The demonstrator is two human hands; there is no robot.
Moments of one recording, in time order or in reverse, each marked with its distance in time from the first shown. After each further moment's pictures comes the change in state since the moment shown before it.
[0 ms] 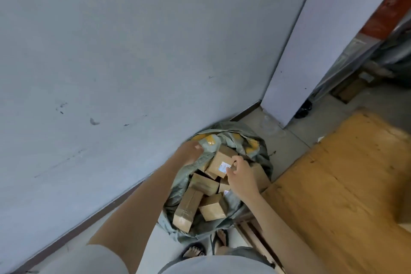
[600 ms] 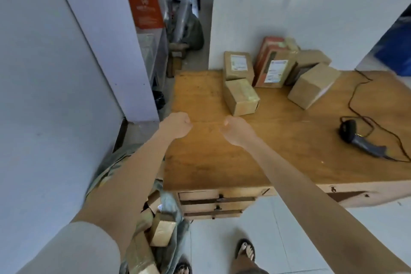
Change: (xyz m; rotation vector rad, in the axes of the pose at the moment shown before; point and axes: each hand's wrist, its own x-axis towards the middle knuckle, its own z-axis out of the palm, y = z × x) left_hand -0.092 0.234 0.152 0.707 -0.324 0.948; right_hand -0.181 0.111 -0.180 -0.108 0.497 0.563
